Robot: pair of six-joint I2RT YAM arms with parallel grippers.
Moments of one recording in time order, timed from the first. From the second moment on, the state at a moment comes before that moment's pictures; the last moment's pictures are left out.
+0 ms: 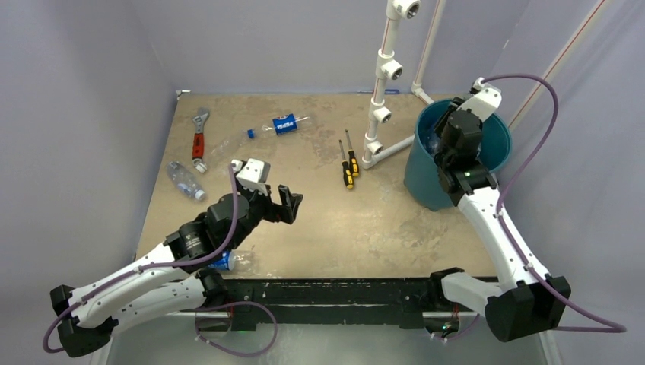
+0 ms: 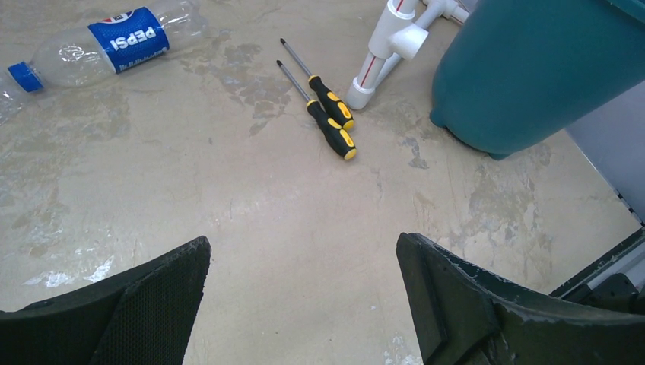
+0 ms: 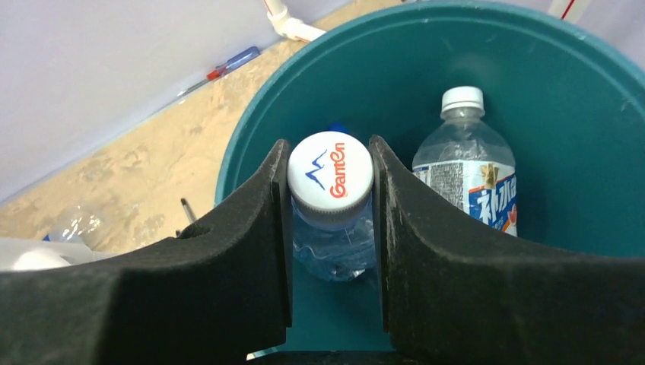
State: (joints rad) left arm -1.00 0.70 0.74 -0.29 -0.49 -0.39; right arm 0.22 1.12 1.08 -0.05 0.67 0.24
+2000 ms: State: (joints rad) left arm -1.00 0.76 0.74 -0.30 -0.45 -0.41; right arm 0.35 1.08 1.11 -0.51 0.34 0.20
